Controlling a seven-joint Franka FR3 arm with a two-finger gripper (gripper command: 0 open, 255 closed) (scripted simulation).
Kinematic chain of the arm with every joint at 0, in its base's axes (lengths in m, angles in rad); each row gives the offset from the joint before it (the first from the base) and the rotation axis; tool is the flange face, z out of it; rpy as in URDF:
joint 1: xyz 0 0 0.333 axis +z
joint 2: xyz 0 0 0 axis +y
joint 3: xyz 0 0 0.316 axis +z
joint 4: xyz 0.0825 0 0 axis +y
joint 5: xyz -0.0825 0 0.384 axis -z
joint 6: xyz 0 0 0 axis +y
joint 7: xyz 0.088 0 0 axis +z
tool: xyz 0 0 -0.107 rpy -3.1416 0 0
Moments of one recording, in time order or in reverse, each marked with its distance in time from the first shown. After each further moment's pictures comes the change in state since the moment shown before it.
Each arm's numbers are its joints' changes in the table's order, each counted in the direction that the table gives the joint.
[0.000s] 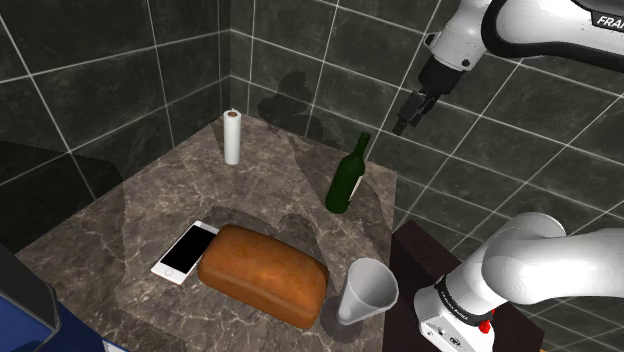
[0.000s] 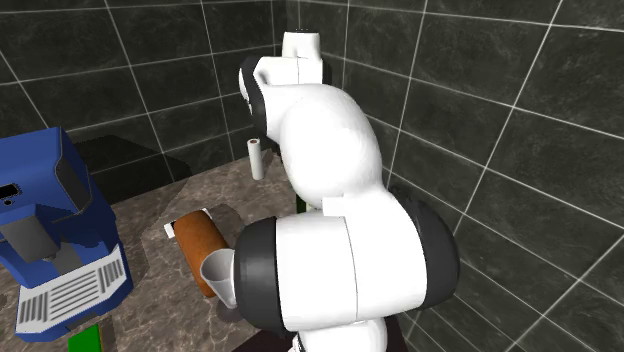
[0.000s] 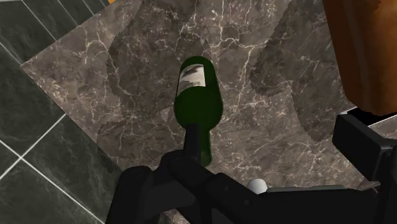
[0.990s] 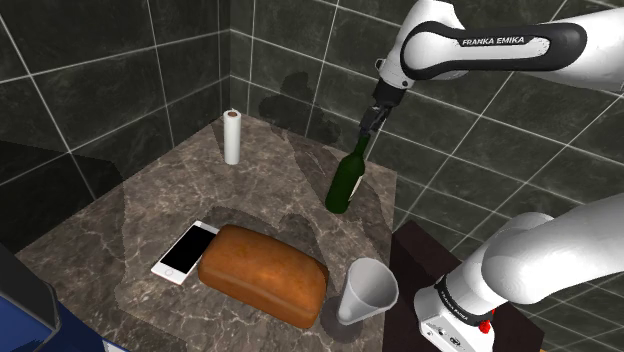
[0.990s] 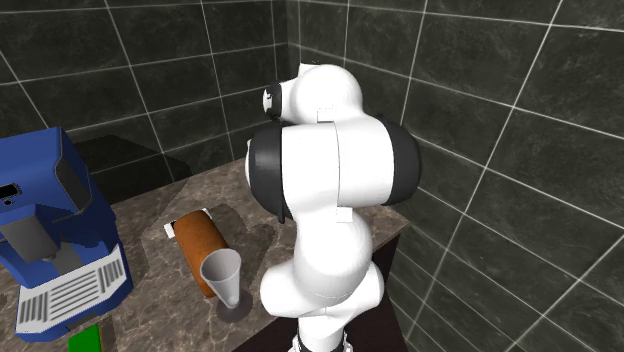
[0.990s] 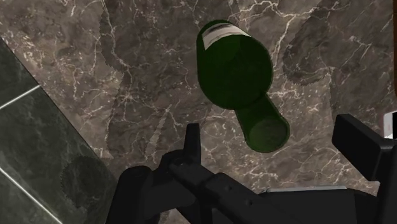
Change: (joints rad) arm -0.002 0.384 -0.070 -0.065 0.026 -0.273 0.170
